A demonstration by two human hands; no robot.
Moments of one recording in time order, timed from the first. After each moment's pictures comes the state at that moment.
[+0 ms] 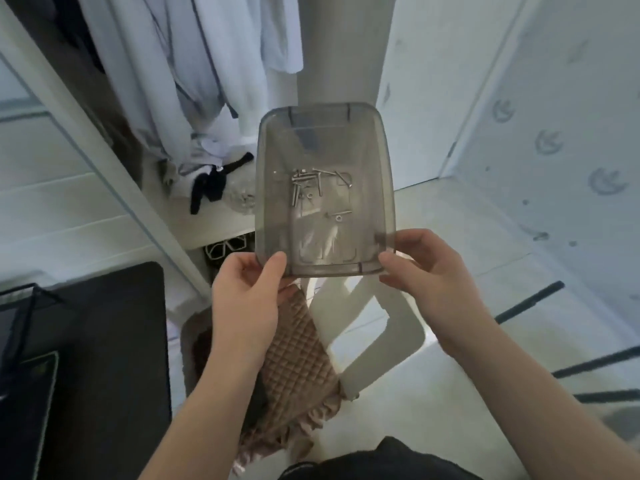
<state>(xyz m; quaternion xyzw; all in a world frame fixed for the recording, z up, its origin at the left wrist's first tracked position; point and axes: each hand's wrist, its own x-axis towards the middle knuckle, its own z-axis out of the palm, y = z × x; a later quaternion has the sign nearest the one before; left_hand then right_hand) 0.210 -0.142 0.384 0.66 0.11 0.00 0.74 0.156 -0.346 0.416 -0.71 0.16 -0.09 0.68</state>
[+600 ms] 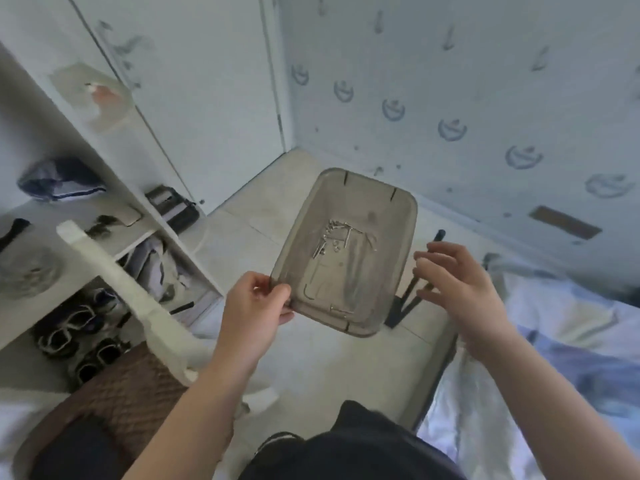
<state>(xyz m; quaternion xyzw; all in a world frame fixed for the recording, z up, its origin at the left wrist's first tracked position) 0.098 -0.452 0.338 0.75 -0.08 -0.29 0.59 -0.097 -0.641 0.360 -0.60 0.44 -0.25 0.62</state>
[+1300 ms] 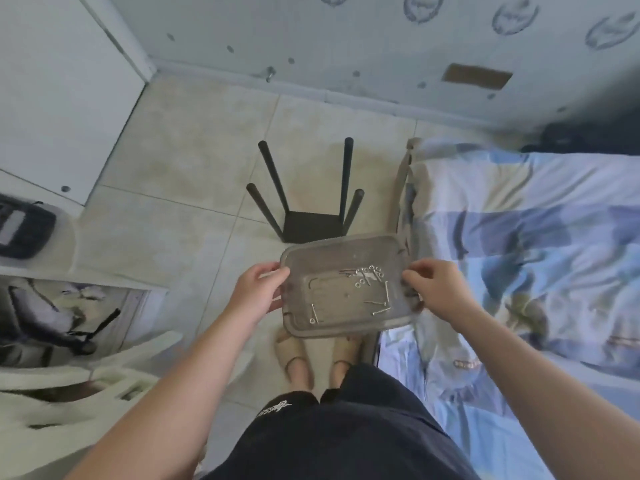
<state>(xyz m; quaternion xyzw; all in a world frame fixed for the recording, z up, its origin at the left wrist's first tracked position) 0.052 -0.620 0.165 0.74 -0.08 -0.55 0.38 -0.235 -0.727 0.183 -0.55 0.67 -0.07 0.49</state>
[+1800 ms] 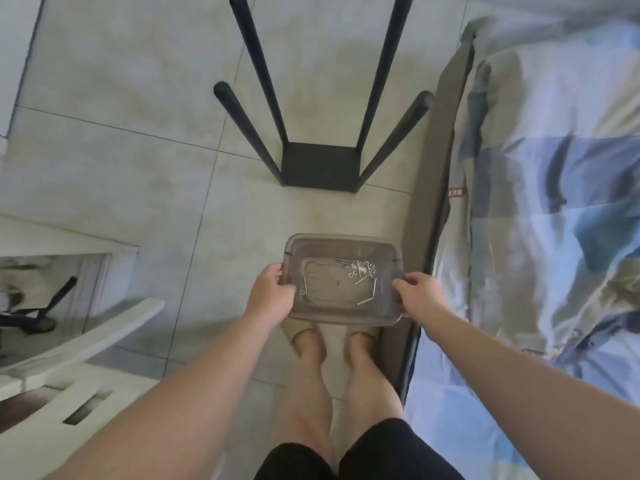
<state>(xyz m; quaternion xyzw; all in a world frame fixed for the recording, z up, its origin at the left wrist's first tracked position) 0.084 -0.607 -0.099 0.81 -0.15 -0.54 0.19 -0.160 -0.685 -0.092 -0.39 0.76 0.04 0.52</state>
